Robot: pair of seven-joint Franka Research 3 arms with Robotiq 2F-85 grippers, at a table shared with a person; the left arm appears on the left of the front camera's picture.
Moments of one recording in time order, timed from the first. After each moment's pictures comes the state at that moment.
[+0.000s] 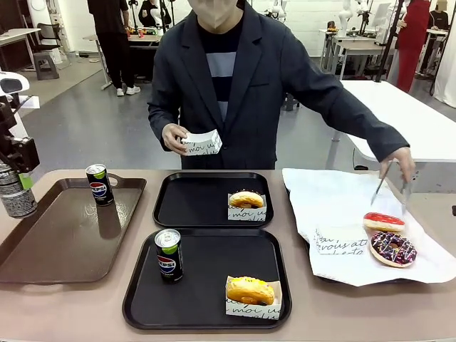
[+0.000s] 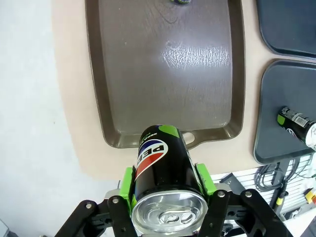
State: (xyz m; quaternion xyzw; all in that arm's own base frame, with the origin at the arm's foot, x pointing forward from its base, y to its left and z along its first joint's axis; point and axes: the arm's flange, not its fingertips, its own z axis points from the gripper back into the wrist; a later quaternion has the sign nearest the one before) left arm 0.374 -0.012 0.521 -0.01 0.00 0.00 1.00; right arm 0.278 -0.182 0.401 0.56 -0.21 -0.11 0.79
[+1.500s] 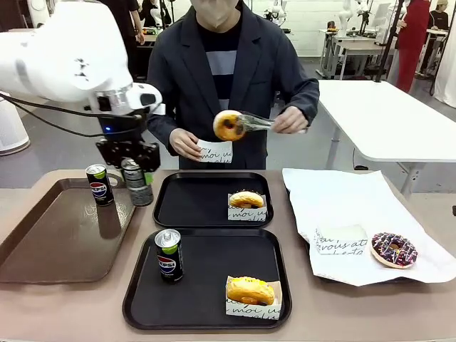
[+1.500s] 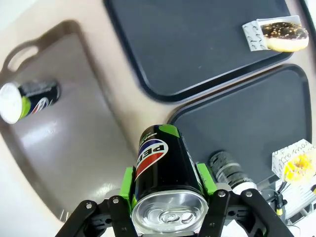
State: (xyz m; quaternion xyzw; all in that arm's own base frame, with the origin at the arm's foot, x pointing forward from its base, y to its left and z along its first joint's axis) left arm 0.451 -0.231 0.478 -0.02 -0.04 -0.17 0.99; right arm 0.278 -0.182 0.401 0.56 -0.21 -0.11 0.79
